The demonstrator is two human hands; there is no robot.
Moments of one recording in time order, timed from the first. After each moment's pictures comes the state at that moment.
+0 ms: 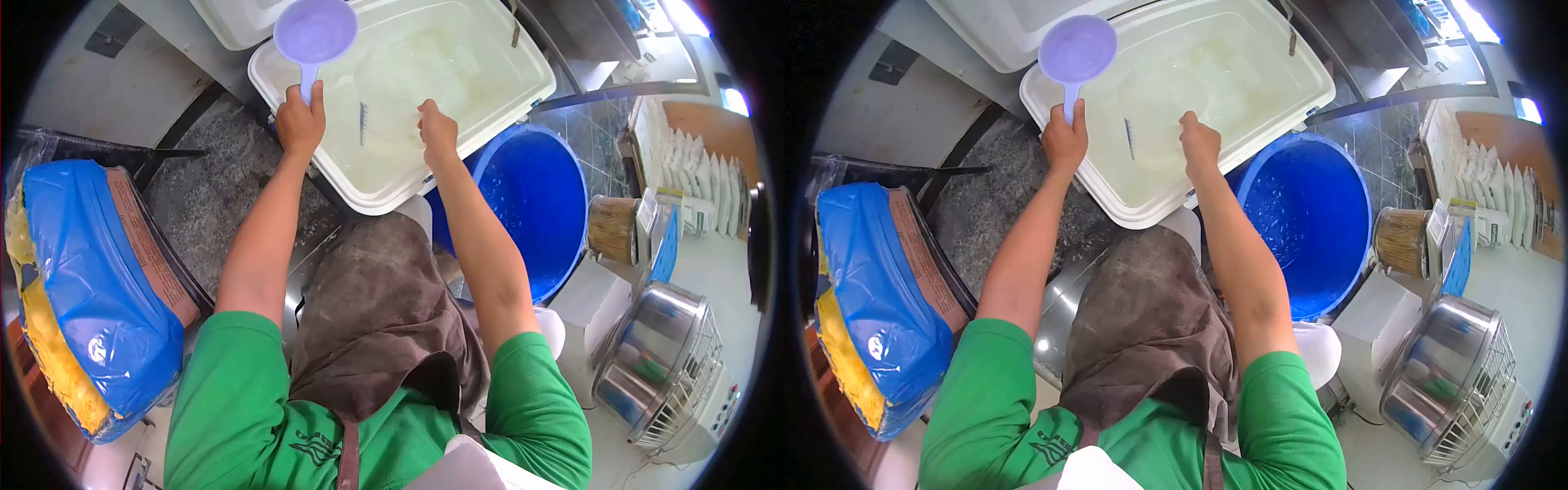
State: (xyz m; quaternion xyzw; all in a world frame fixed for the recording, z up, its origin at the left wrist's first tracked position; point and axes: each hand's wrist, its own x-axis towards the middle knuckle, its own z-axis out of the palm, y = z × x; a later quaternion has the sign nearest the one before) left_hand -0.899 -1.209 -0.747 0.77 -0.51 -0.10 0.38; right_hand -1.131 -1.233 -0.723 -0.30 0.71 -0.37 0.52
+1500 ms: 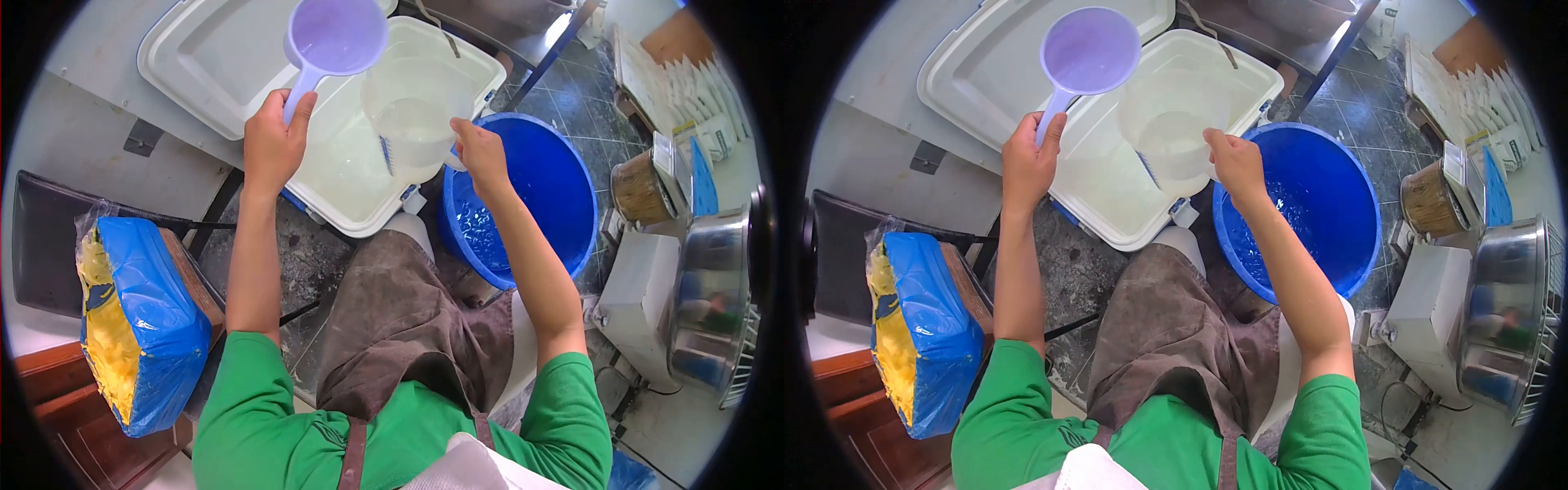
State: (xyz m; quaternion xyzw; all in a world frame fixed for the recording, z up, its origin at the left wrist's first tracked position) left_hand -0.972 -1.159 -0.485 0.58 -0.69 -0.15 0.41; right_hand -1.255 -1.144 -0.573 -0.39 0.62 -0.50 0.46
